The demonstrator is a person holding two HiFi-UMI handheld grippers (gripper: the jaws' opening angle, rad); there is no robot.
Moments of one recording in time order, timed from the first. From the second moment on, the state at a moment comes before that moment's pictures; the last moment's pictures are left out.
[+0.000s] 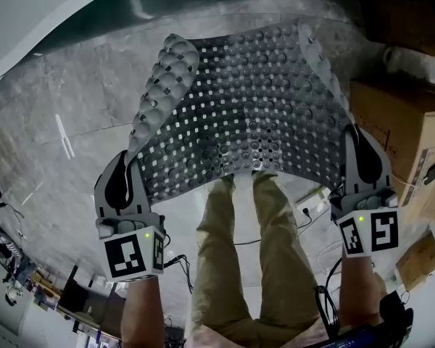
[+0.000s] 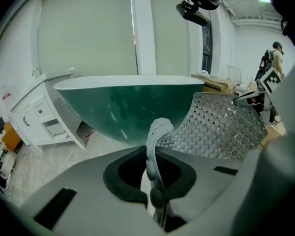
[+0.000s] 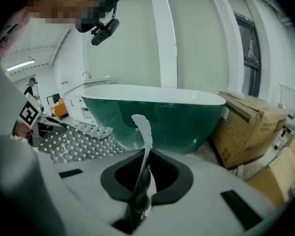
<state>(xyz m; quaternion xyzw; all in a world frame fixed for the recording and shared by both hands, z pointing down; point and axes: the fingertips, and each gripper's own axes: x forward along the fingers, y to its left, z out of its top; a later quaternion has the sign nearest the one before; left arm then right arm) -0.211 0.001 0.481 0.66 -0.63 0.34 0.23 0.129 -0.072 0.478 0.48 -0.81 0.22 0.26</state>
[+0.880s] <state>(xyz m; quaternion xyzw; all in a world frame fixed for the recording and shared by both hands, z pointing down) -0.217 0.006 0.504 0.66 -0.63 0.34 0.23 0.129 -0.068 0.493 0.48 -0.81 0.20 0.27</state>
